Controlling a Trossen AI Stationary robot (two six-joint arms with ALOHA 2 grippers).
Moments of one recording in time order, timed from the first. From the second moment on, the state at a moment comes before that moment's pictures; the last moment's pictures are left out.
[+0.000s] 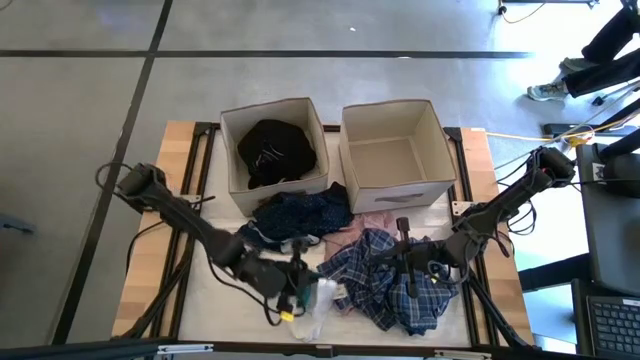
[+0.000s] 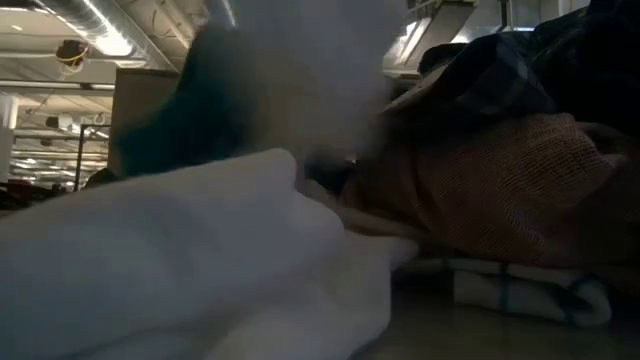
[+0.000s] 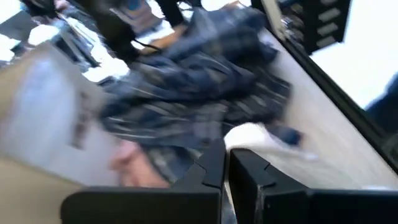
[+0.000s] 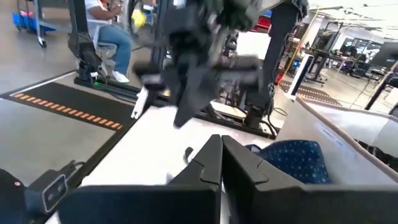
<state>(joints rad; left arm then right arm) -0.56 1.65 1.27 -0.18 -0.52 0.13 0.68 1.16 0.64 0.45 0.54 -0.19</state>
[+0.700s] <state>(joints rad) -0.29 1.39 1.27 -0.20 -0.58 0.24 0.69 1.16 0.64 0.45 0.61 -0.50</state>
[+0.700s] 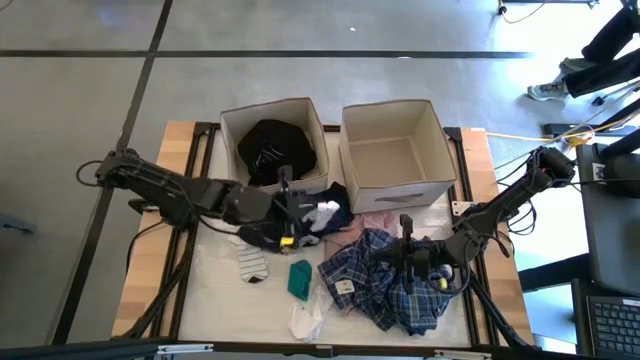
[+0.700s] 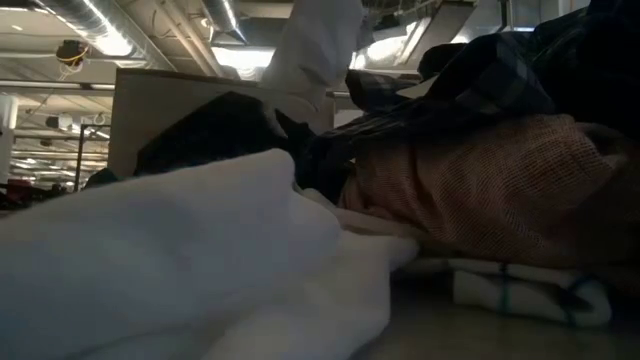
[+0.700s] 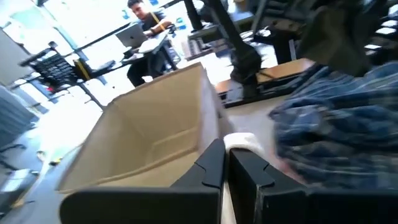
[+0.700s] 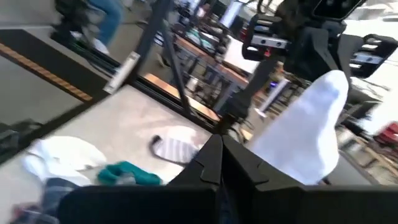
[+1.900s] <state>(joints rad) 0.39 1.28 1.27 -0.80 -0.69 0.07 0.69 1.16 0.64 0.40 0.90 -0.54</state>
